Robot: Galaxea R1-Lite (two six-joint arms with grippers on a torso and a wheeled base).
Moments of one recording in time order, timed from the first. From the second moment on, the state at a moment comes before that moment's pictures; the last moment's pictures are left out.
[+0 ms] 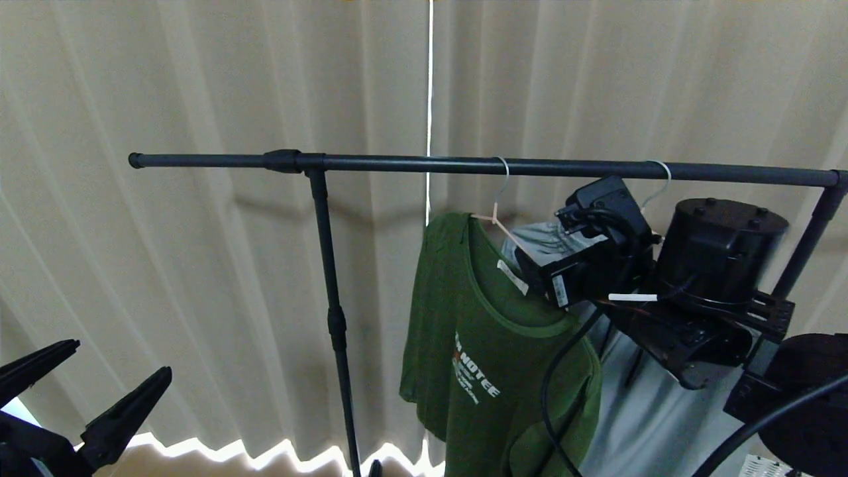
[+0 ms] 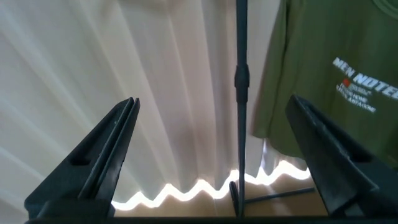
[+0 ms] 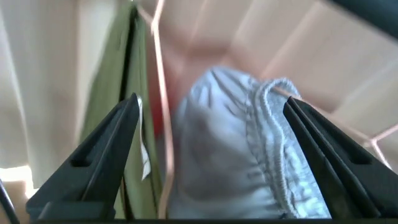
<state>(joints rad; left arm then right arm) -0.10 0.89 -0.12 -0.67 -0.06 0.17 0.64 1.72 -0.74 -0.88 -0.49 -0.27</state>
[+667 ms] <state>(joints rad) 0.12 0.71 -0.07 -0.67 -0.06 0.17 0.47 1.21 -0.41 -0.82 -0.44 -0.28</state>
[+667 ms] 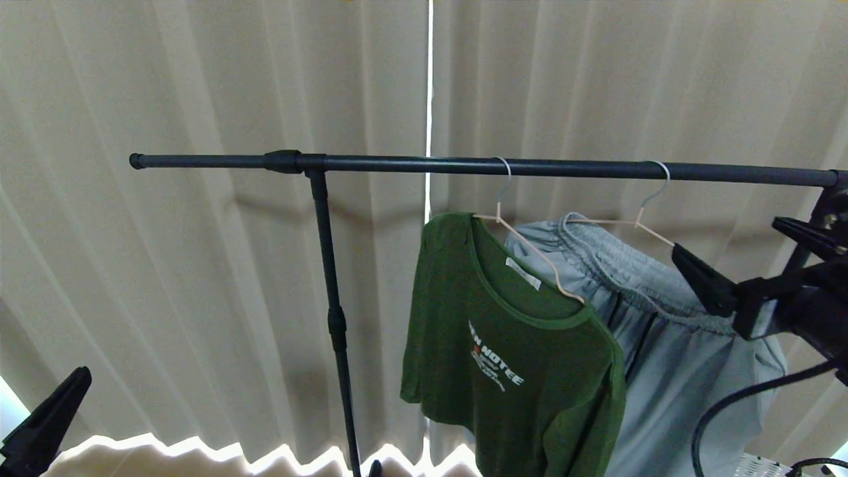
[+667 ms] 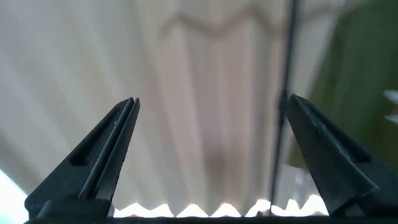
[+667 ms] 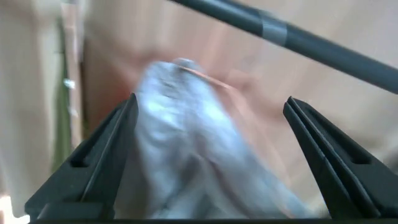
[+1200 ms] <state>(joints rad) 0.13 0.53 -0.01 -0.57 -0.06 0.17 0.38 0.65 -0.38 0.01 -0.46 -0.28</state>
